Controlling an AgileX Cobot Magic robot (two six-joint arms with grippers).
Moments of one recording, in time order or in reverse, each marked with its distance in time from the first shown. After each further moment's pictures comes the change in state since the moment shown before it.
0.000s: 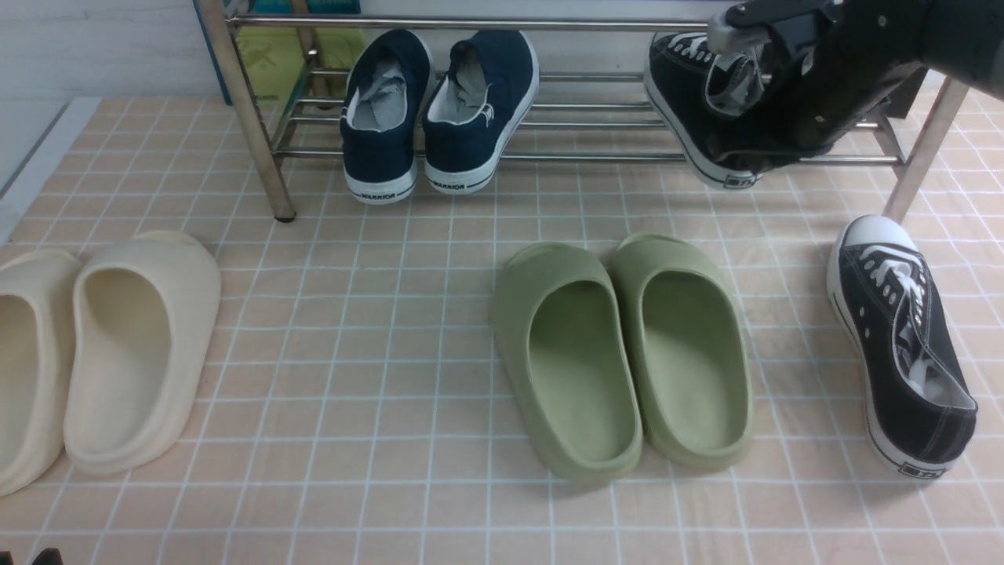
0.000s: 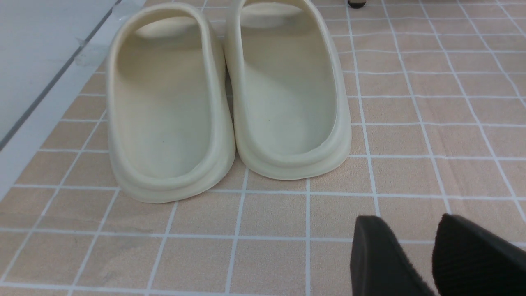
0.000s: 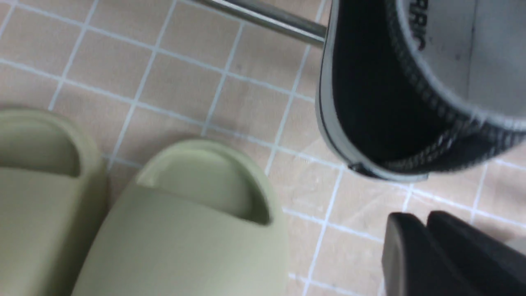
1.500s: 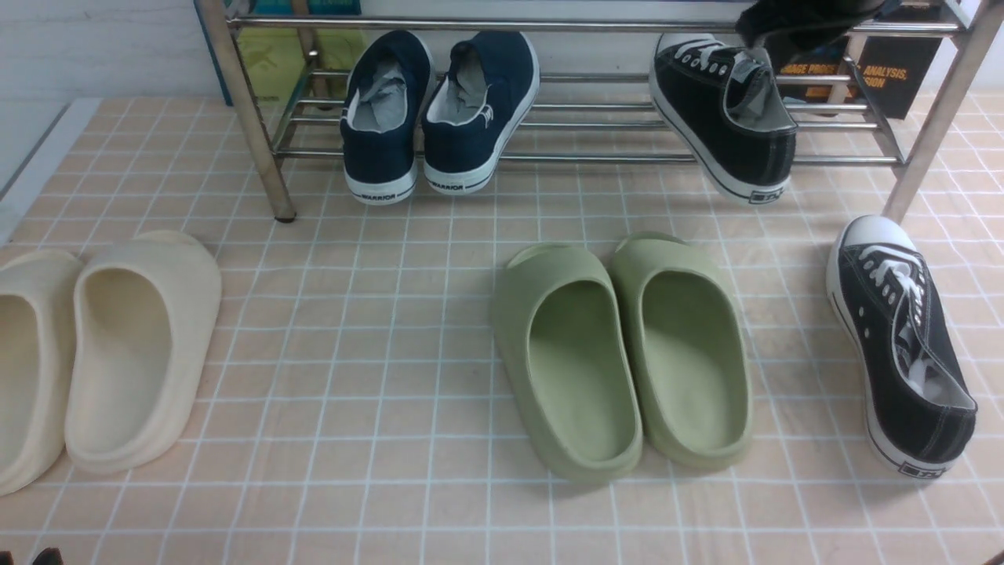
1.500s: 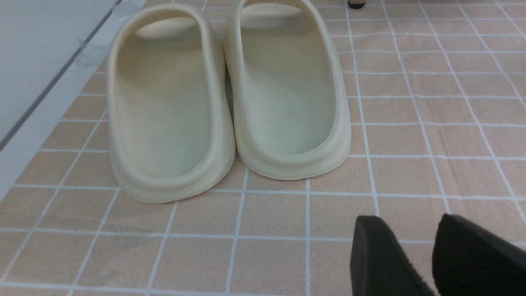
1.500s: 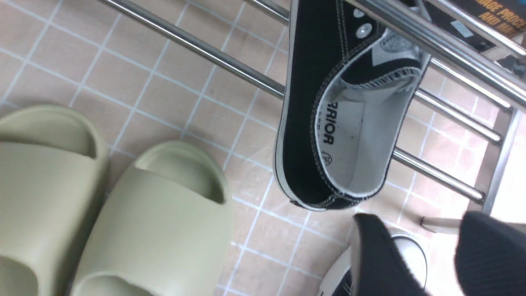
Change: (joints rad) right arm 0.058 -0.030 -0.394 -0.117 0.395 -0.097; left arm 0.000 0.000 0.000 0.000 0.000 0.000
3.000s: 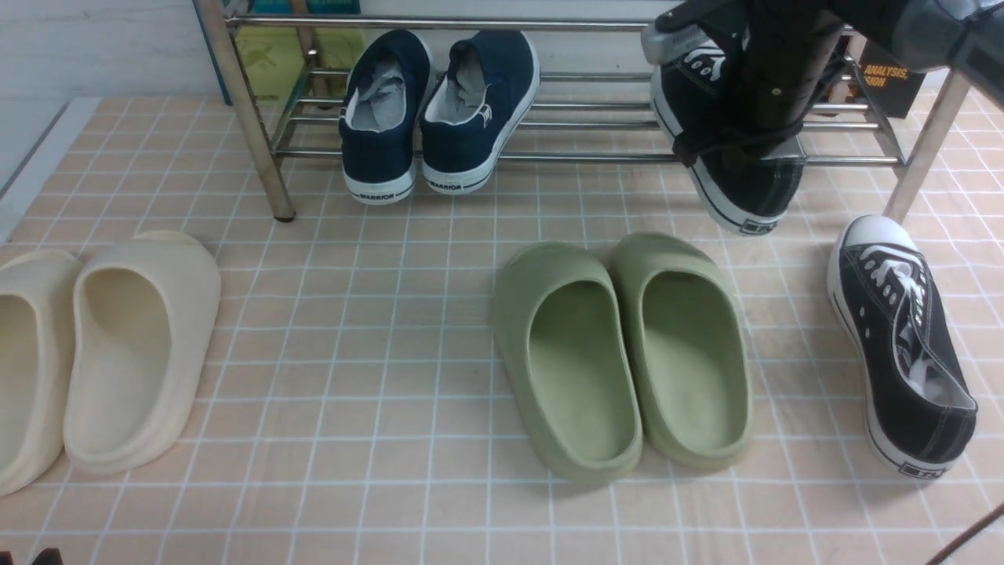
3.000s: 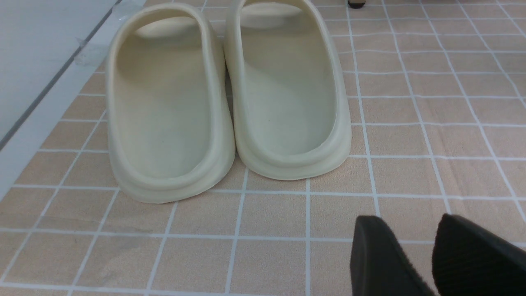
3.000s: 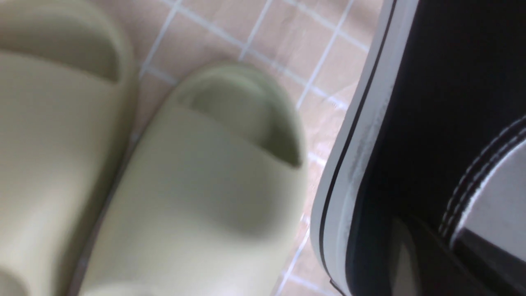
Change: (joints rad) right arm 0.044 0.216 -0.005 0.003 0.016 0.014; left arm 0.000 0.000 0.000 0.000 0.000 0.000
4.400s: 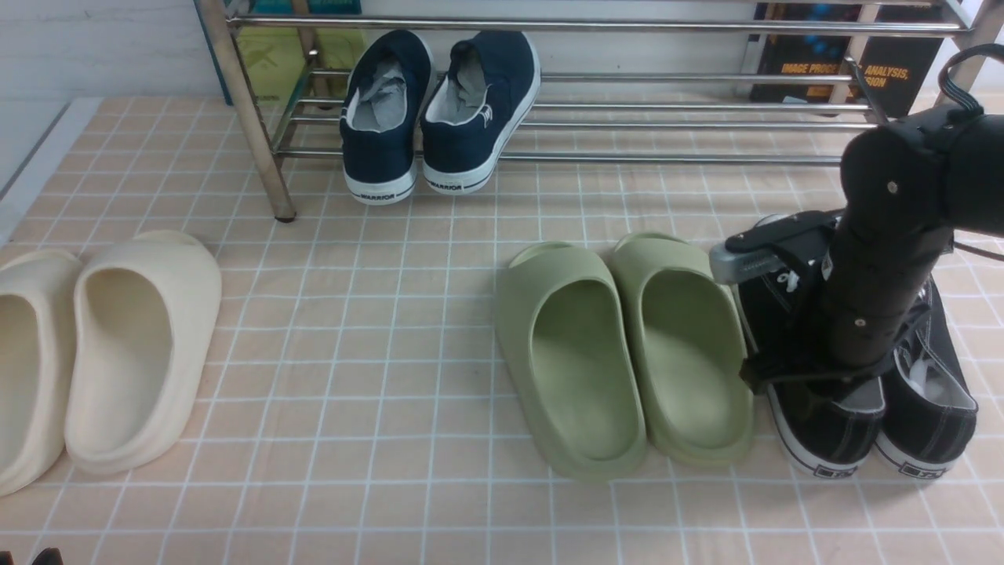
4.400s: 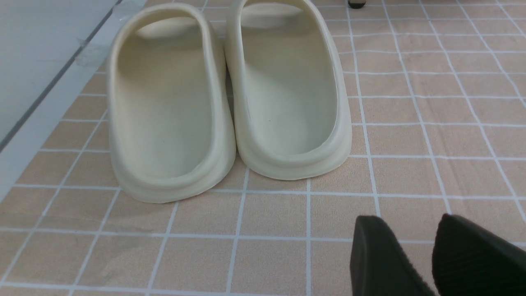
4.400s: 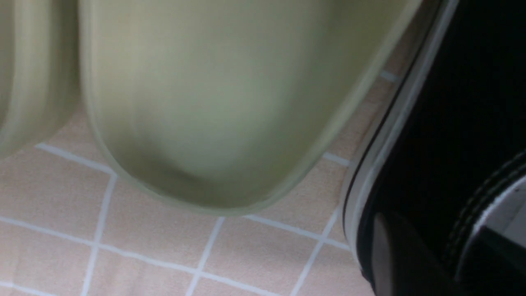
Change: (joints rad) right arm 0.017 -0.412 0.991 0.154 -0.262 0.113; left arm 0.000 0.000 0.000 0.000 0.000 0.000
